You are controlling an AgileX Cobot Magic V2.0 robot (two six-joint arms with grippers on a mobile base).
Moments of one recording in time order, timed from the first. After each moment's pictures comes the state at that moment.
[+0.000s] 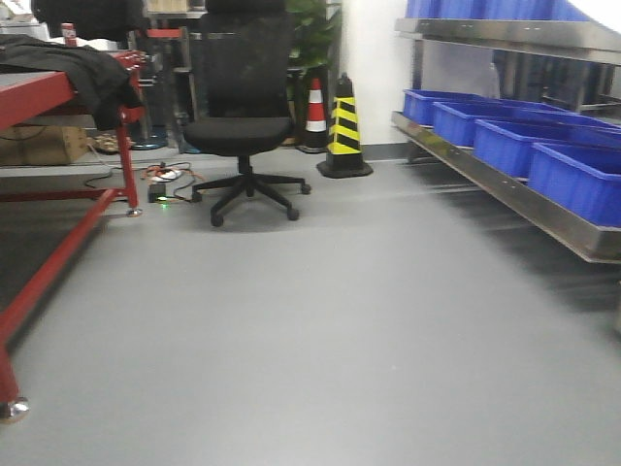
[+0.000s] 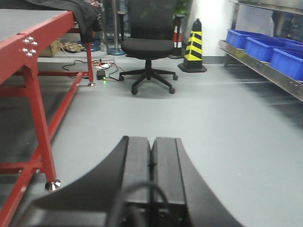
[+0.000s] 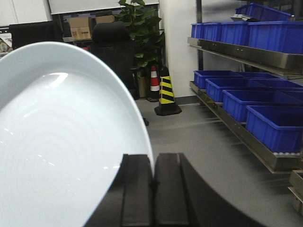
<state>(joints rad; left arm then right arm) -0.02 -0.01 0.03 -0.13 0.05 0.16 0.05 0.35 -0.40 -0.08 0.06 0.23</state>
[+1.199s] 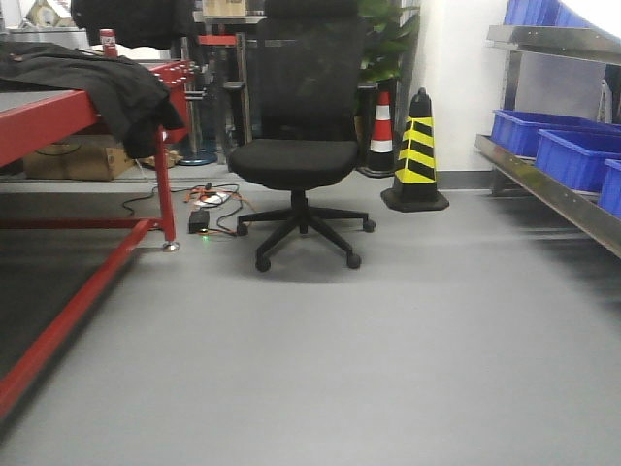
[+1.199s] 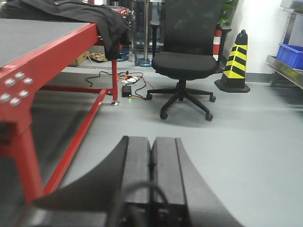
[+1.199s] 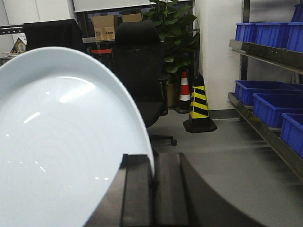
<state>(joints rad) -0.02 -0.01 0.03 -0.13 0.05 0.16 0.05 0.35 -0.39 -0.08 0.06 0.23</state>
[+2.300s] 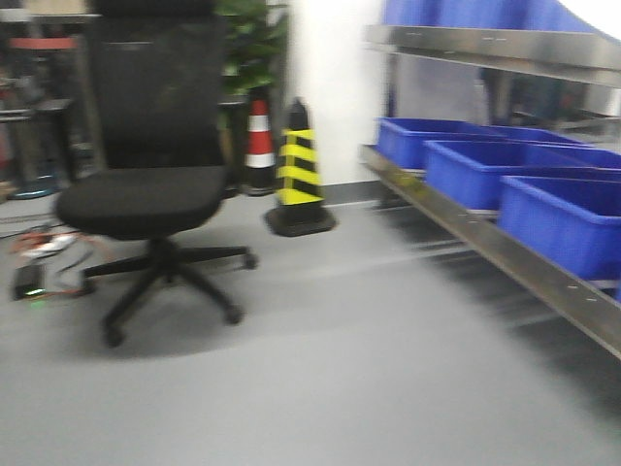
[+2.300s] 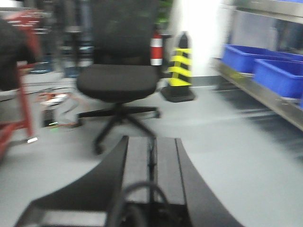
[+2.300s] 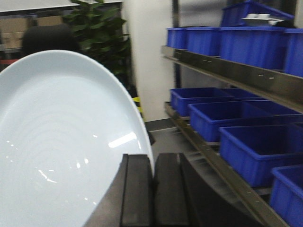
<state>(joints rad) -0.02 -0.01 0.03 -0.13 0.05 0.16 0.05 0.35 -0.39 -0.08 0.06 0.23</state>
